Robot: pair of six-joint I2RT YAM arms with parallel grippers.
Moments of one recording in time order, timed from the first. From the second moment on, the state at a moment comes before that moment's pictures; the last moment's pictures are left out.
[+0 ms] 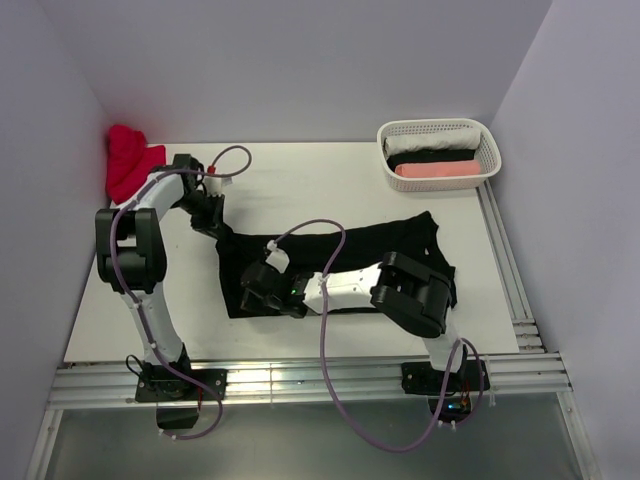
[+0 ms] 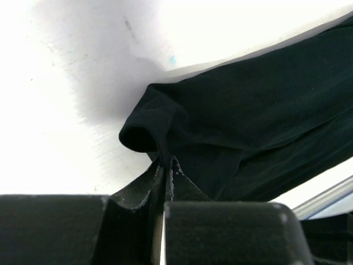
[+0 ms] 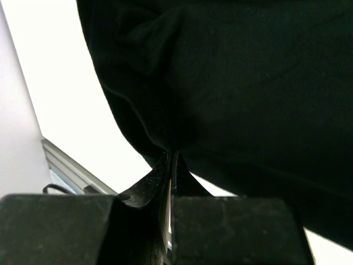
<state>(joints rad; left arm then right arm) -0.01 1.99 1.51 -0.91 0.42 0.19 1.19 1.99 1.22 0.02 0.19 1.29</state>
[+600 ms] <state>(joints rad) -0.13 1.95 1.54 -0.93 0.25 0.19 1.20 1.94 1.13 0.09 0.22 1.32</state>
